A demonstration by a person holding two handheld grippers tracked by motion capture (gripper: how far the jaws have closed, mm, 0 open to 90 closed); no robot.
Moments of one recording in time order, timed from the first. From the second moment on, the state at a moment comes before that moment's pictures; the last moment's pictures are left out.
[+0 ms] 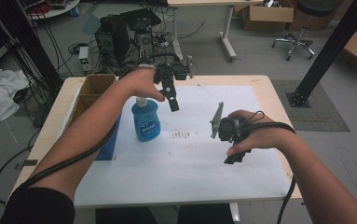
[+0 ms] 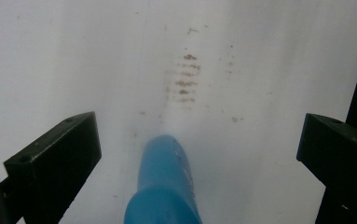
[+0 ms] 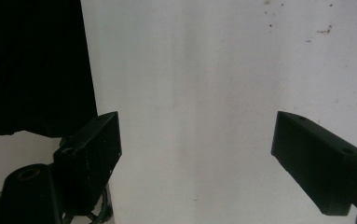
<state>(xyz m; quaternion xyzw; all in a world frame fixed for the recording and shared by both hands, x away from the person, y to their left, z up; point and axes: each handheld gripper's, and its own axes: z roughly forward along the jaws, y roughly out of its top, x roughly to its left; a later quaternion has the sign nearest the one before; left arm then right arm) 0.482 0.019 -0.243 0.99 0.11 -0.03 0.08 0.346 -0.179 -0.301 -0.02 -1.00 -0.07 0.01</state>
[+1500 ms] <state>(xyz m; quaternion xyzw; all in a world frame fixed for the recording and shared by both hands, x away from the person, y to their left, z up) 0.486 0.017 -0.227 0.99 0.12 -0.01 0.07 0.348 -0.178 -0.291 -0.02 -1.00 -0.07 0.00</state>
